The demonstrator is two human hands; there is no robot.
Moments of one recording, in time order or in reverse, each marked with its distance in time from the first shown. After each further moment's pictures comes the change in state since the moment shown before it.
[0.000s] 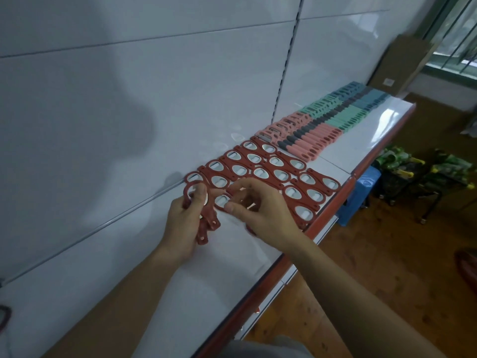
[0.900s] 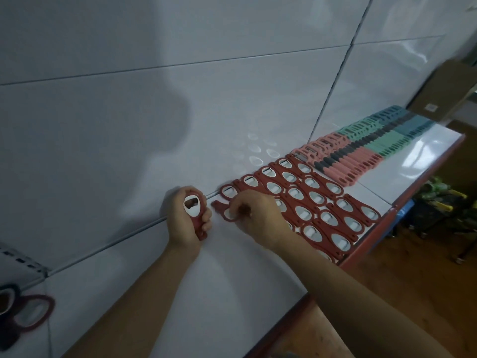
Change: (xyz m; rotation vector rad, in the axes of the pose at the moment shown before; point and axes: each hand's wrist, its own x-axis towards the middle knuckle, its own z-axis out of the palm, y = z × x) left_hand 0.030 0.014 -0.045 -0.533 0.233 -0.046; right_hand 0.068 0.017 0.062 -0.314 -0.093 -0.241
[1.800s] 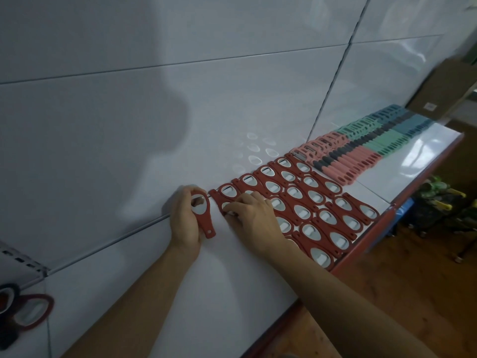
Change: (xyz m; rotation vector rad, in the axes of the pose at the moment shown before) left_hand 0.001 -0.010 0.007 0.094 0.093 0.205; right_hand -0.009 -0.005 0.020 -0.365 0.032 0.011
